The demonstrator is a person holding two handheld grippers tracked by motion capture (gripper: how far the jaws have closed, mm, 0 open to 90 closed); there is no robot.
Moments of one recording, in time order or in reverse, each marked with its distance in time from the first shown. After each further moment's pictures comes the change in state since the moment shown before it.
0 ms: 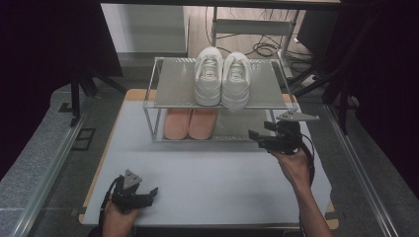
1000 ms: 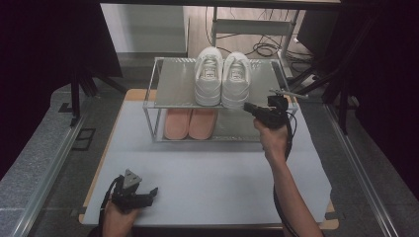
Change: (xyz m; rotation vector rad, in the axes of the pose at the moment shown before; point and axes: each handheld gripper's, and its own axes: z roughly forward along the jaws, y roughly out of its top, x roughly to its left) left arm 0.001 0.000 0.000 0.007 -0.005 -0.001; right arm -0.010 0.048 0.050 -0.080 -0.003 0.336
